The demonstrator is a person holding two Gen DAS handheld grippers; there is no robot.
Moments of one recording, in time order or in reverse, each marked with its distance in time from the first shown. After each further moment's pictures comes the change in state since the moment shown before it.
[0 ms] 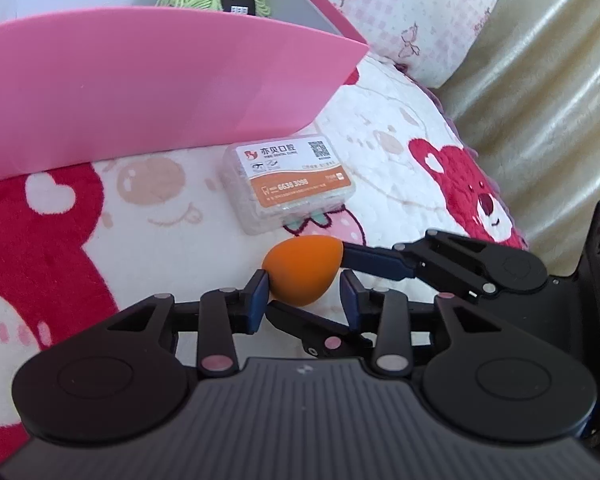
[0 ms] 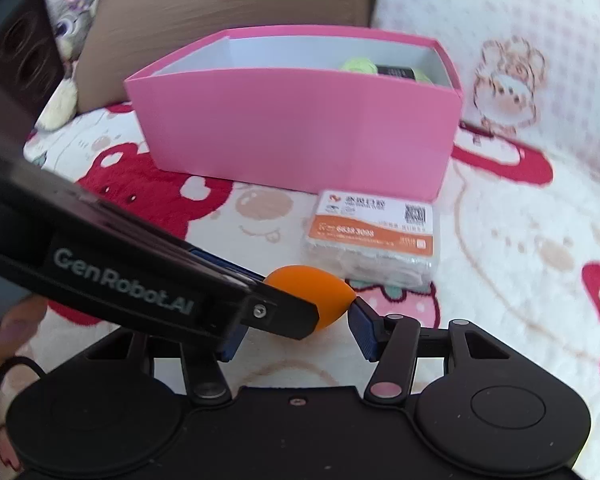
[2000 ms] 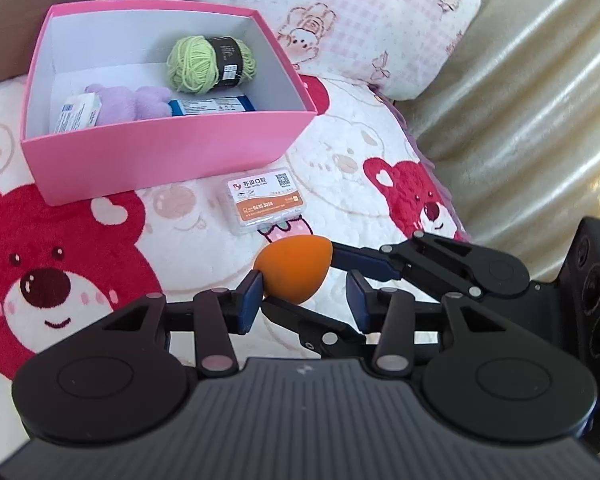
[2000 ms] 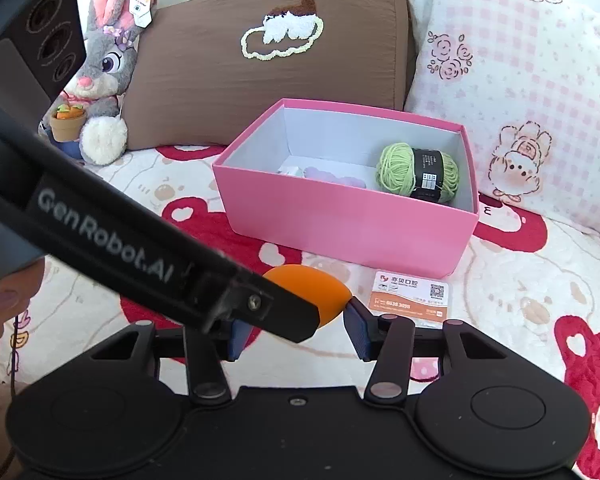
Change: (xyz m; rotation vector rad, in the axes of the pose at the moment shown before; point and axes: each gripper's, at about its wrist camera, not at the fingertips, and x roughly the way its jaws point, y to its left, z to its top) left arm -0.125 -0.026 0.035 -0.046 0.045 -0.021; right arm -0.089 0.043 0.061 0.004 -0.029 0.055
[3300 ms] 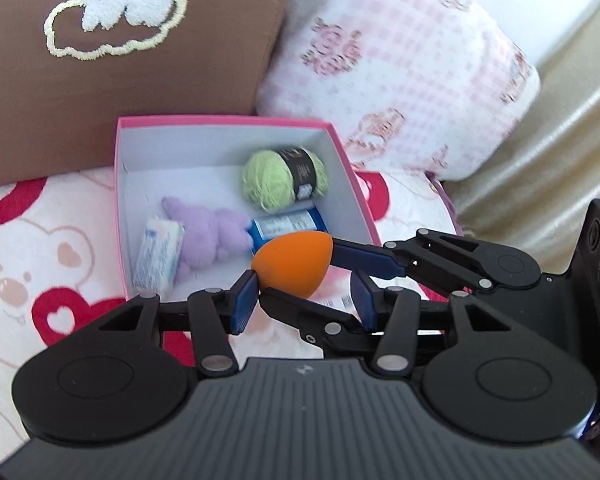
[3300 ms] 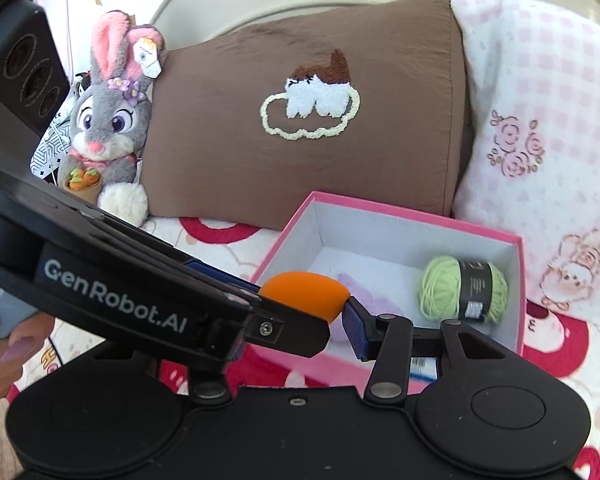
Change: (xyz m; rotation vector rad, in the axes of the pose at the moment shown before) left arm -0.051 0.047 0.138 -0.098 -0.073 0.139; right arm 0.046 -0.011 0.159 -0.003 0.002 0.141
